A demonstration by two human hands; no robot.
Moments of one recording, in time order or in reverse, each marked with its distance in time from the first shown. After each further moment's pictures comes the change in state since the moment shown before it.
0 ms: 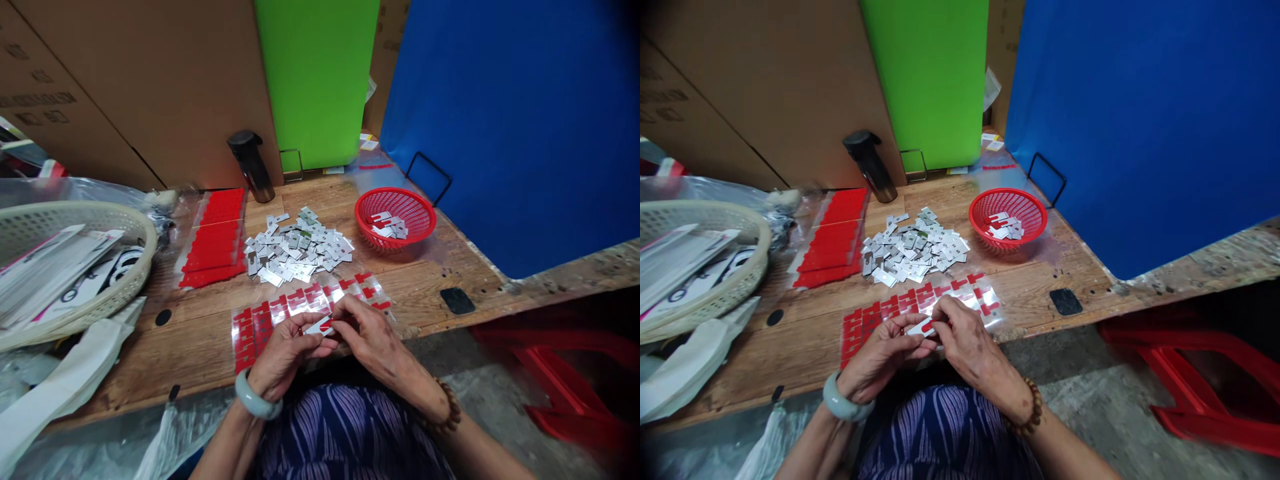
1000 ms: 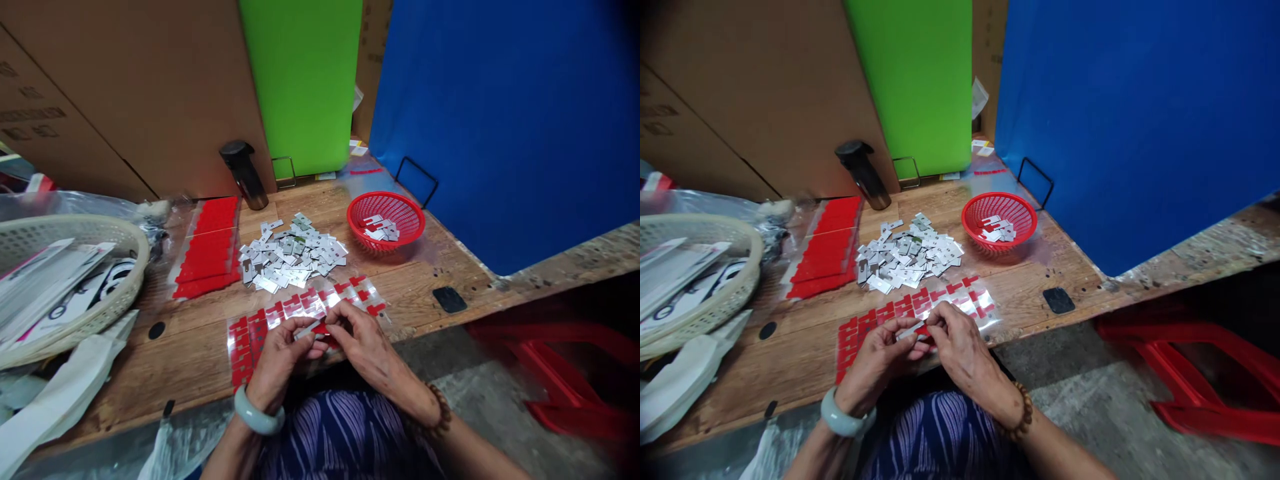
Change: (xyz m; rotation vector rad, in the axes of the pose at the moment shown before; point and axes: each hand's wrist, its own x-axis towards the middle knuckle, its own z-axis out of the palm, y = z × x) left_hand 0.004 -0.009 -0.007 0.161 0.099 0.098; right_hand -0.003 0.004 0.010 0.116 0.047 0.117
